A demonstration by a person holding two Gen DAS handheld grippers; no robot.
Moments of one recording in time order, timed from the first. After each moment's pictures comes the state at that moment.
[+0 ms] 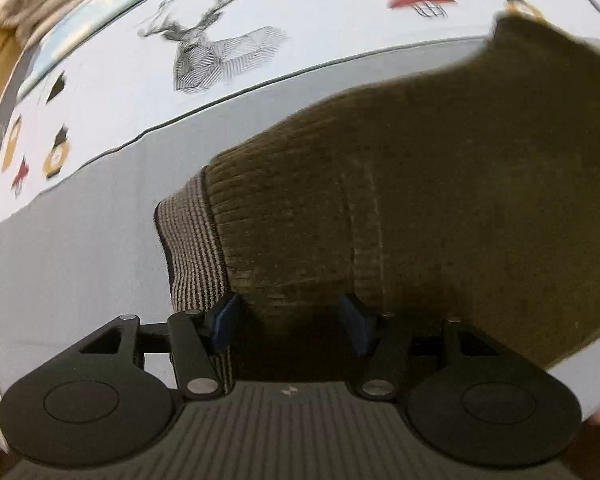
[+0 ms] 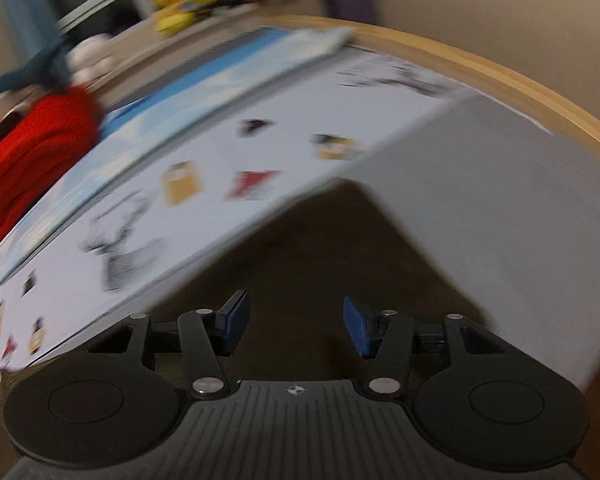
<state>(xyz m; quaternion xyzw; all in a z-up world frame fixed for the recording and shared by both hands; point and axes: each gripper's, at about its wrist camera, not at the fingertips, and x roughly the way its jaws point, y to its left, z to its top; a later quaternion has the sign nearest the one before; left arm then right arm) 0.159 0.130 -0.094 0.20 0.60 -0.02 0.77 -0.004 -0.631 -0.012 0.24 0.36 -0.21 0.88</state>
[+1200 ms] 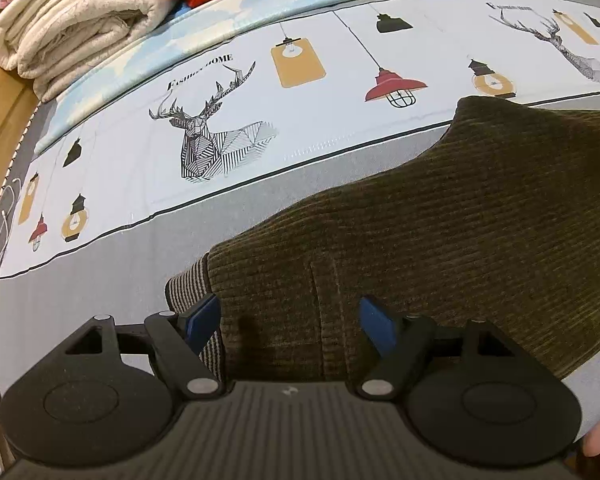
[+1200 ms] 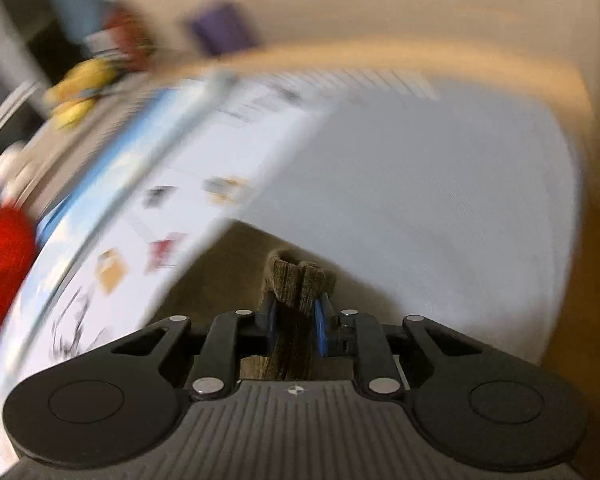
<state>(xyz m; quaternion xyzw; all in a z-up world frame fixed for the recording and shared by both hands) 0.150 0.102 -0.051 0.19 0.53 -0.02 0.83 -0.026 -0.639 -0.019 0.29 0.28 -0.30 0.87</state>
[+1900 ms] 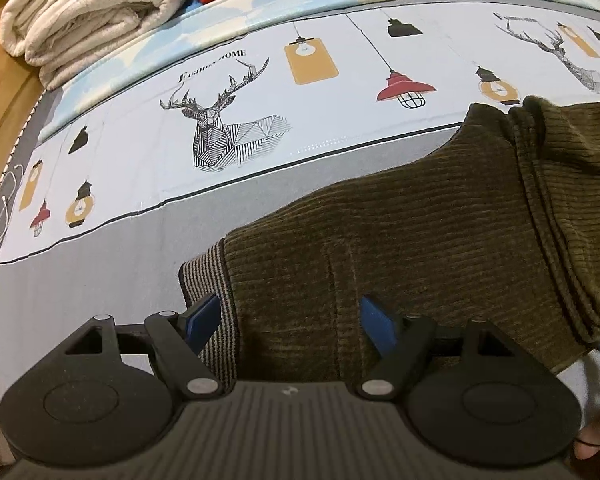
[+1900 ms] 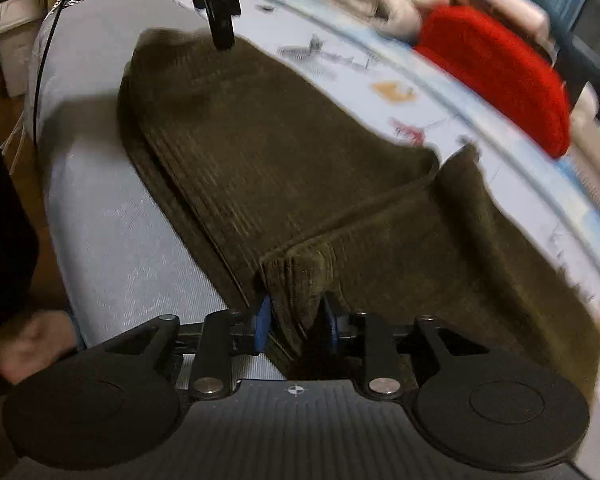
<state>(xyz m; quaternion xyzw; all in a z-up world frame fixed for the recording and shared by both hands) 0.141 0.121 -0.045 0.17 0.52 -0.02 0.83 -0.005 -0.148 -0.109 -0.29 0.35 0.27 0.85</state>
